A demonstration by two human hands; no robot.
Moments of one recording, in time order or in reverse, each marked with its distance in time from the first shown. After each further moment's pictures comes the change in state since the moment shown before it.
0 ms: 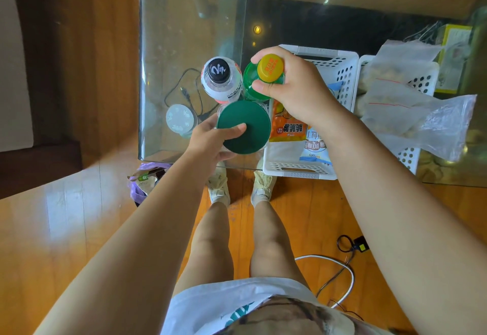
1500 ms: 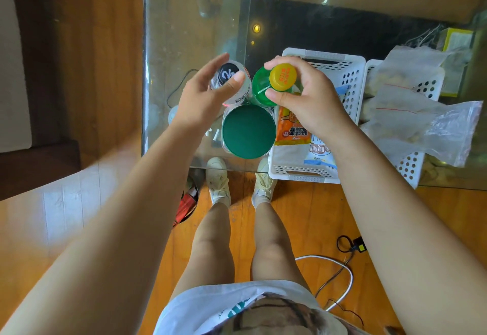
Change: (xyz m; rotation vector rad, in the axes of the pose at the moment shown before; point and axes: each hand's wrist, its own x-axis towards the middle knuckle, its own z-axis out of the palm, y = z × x) left_hand -0.016 0.068 0.001 0.336 0.009 0.449; right_hand -0.005 0.011 0.008 0.141 0.075 -0.015
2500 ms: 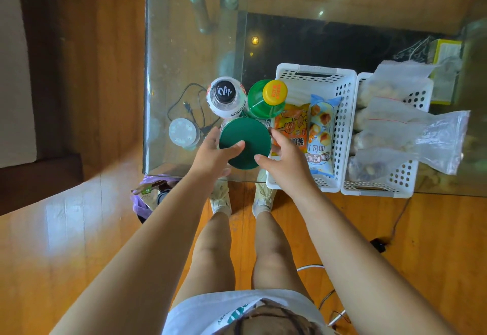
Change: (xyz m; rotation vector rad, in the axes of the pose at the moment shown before) left_hand -0.014 -0.070 0.016 -0.083 -0.042 -0.314; right_hand -0.048 0.038 0.053 0.075 -0.011 0.372
